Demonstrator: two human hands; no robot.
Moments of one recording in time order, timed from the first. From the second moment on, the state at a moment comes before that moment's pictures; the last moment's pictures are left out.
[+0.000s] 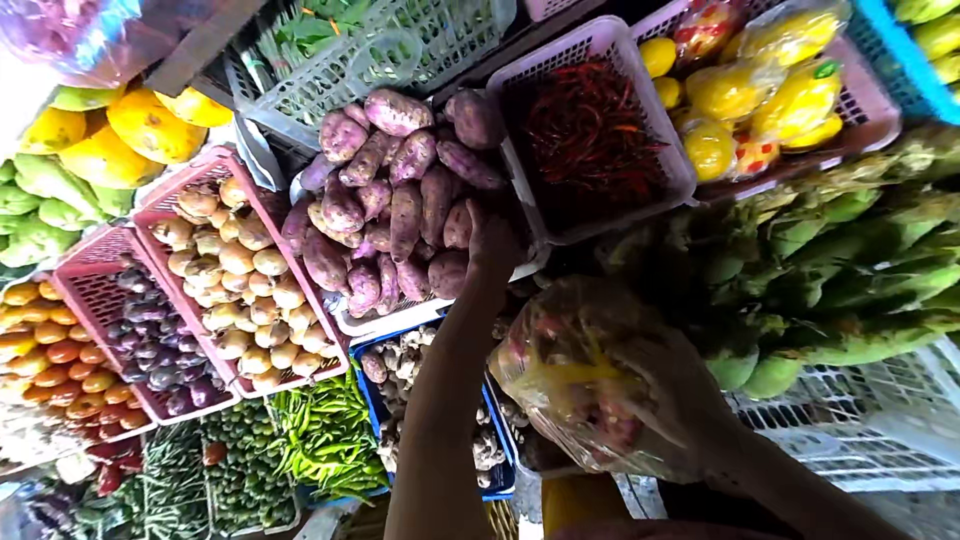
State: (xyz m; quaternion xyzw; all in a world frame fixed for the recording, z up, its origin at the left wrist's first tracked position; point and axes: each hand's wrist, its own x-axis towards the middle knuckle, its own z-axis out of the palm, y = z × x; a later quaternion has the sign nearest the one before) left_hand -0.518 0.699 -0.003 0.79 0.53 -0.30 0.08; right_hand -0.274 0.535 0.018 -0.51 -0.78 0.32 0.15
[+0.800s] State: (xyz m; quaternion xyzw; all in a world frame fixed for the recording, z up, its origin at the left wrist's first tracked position) left_hand -0.609 0.676 0.071 0.40 0.27 0.47 0.74; right_hand -0.272 0.536 0.017 -0.51 -0.77 0.34 0.16
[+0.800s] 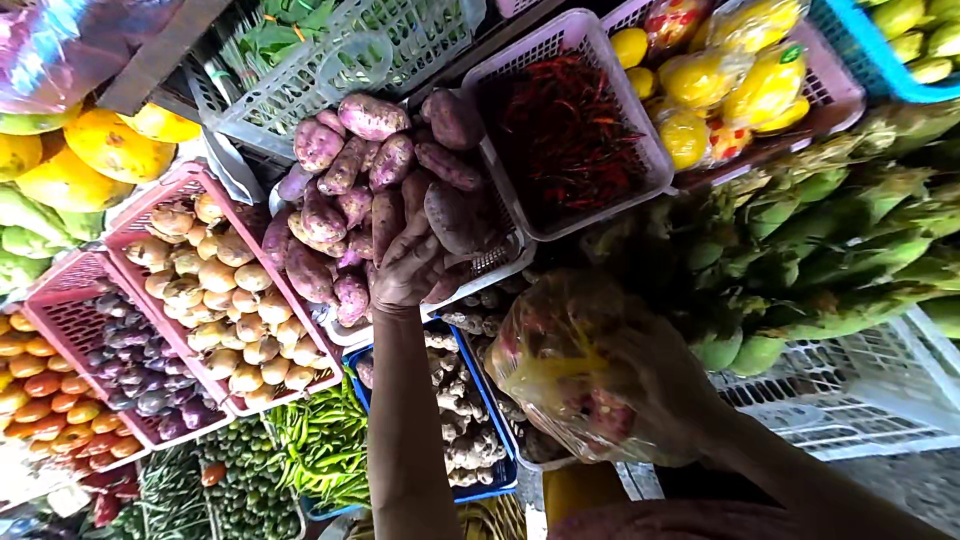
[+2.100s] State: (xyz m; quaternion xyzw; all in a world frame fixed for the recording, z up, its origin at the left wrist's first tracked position) left_hand -0.599 0.573 0.068 0.33 0.73 0.55 0.24; right_hand -0.272 0.538 0.022 -0.50 -0.78 0.34 0.15
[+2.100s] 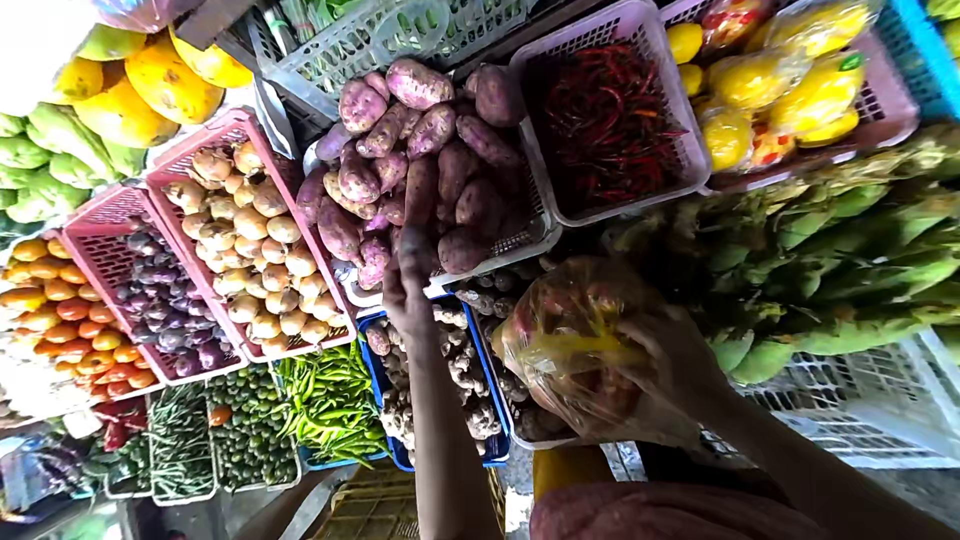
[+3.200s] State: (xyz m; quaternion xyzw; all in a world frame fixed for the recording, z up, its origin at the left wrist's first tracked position) left_hand -0.590 0.456 0.159 0.22 0.68 0.58 0.38; right_hand -0.268 0.525 0.030 -0.46 -0.82 0.31 0.16
